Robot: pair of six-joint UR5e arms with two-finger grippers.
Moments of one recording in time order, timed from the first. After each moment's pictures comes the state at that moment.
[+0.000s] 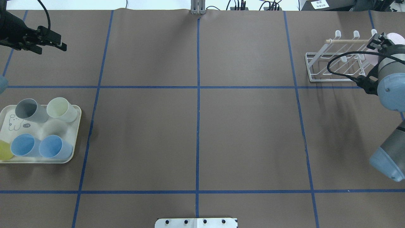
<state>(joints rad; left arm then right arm) -1.16 -1.87 -1.72 -1.96 -2.30 -0.84 0.84 -1.58 1.88 -1.20 0.93 -1.68</state>
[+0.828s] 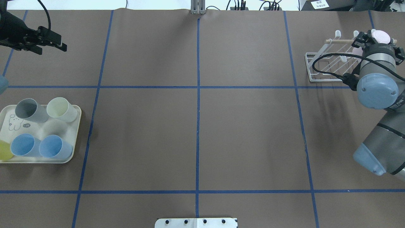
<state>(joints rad) -1.16 -1.87 -1.72 -1.96 -2.30 -0.84 0.81 -1.50 1.79 -1.19 0.87 -1.68</state>
